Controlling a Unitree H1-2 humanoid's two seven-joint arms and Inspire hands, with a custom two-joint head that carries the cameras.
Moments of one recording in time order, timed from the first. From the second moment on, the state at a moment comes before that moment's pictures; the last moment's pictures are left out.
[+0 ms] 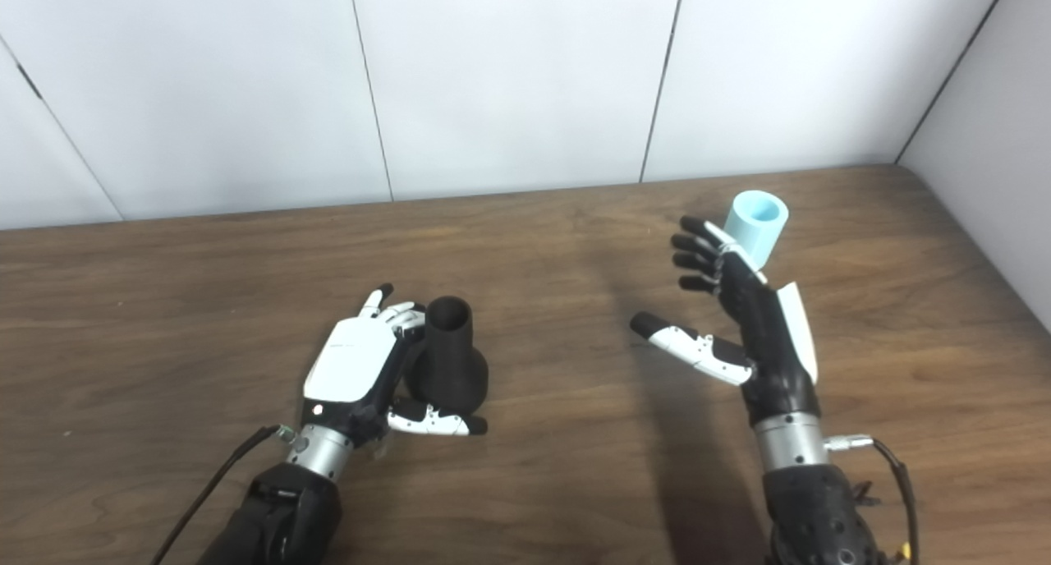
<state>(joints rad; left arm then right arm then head) -0.27 0.16 -0.51 0.14 0.94 0.02 0.16 0.08 -0.14 -0.17 -0.43 -0.14 0.07 -0.04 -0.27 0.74</state>
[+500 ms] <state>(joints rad) -0.28 0.18 -0.47 0.17 0.91 -0.05 0.16 -0.04 -0.23 -0.22 -0.49 -0.23 0.19 -0.05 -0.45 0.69</state>
